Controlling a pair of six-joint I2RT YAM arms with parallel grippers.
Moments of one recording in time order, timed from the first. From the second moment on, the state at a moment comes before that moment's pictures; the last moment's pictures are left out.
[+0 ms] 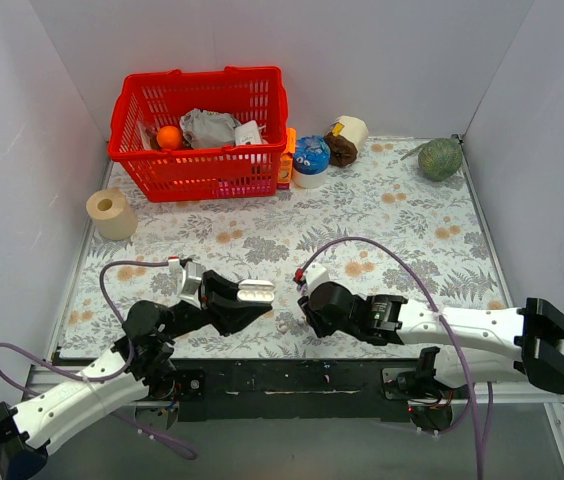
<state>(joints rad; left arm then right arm) -0.88 0.42 0.23 0.56 0.39 -0.49 1.27 1.15 0.65 -0.34 0.31 0.39</state>
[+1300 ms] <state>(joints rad) -0.88 0.20 0.20 0.40 0.31 -0.49 1.24 1.42 0.69 0.00 -0.02 0.45</state>
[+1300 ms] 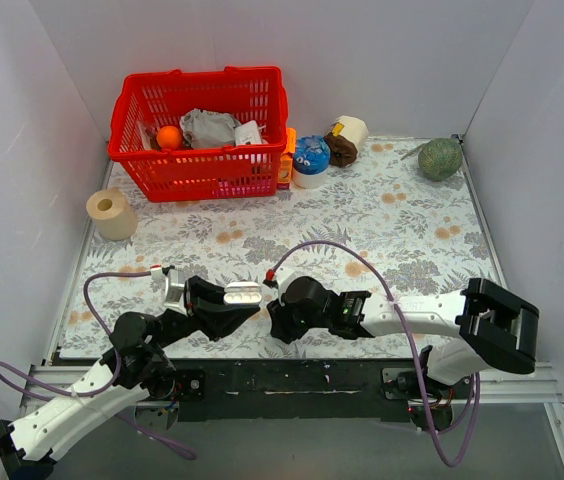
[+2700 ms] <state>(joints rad) -0.88 0.19 0.20 0.37 0.30 -0.49 1.24 1.51 0.71 -0.01 0.11 0.47</state>
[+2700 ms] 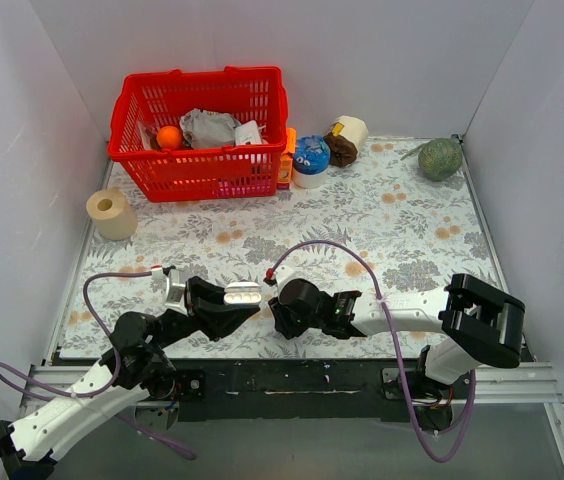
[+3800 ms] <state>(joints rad) -0.88 0.21 0.20 0.37 0.30 -0.49 1.24 1.22 0.76 -0.31 0.22 0.46</state>
